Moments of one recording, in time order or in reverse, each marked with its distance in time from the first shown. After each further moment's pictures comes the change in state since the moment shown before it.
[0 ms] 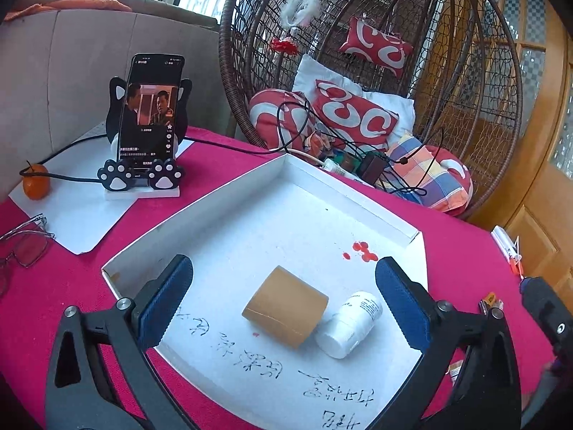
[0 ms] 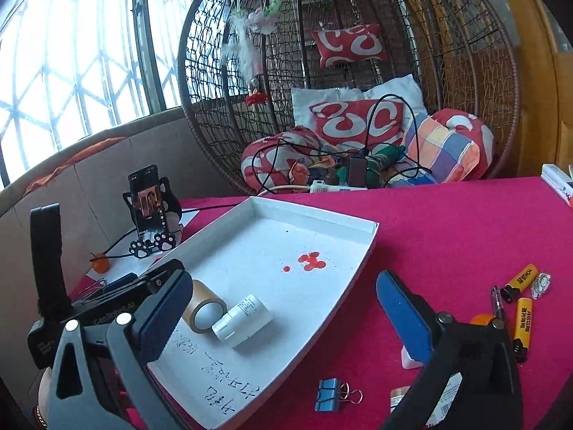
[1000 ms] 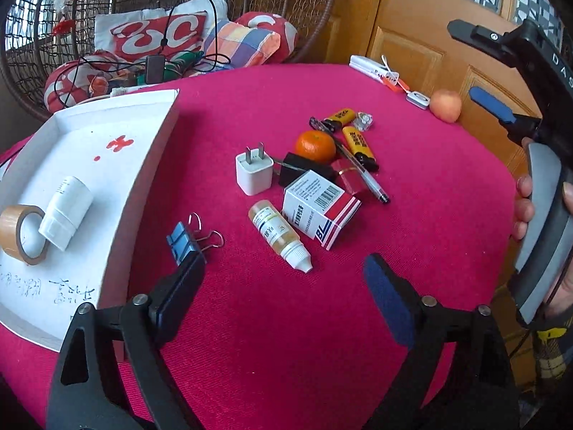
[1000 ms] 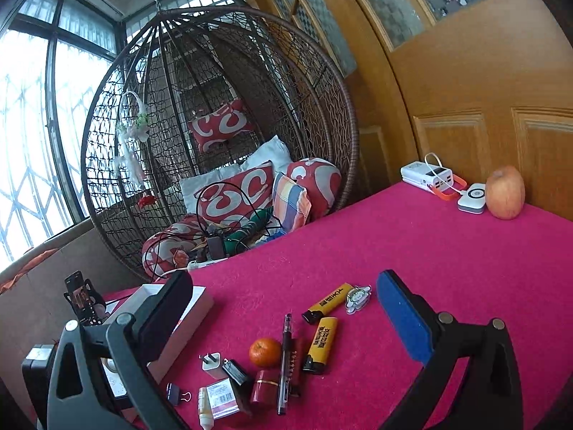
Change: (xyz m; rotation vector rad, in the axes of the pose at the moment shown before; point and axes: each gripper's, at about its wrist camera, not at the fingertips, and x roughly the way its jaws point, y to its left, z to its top) left arm -0.006 -0.191 -0.128 0.546 0.364 -0.358; right arm -0.123 -0.169 -0.022 0.304 -0.244 -0.277
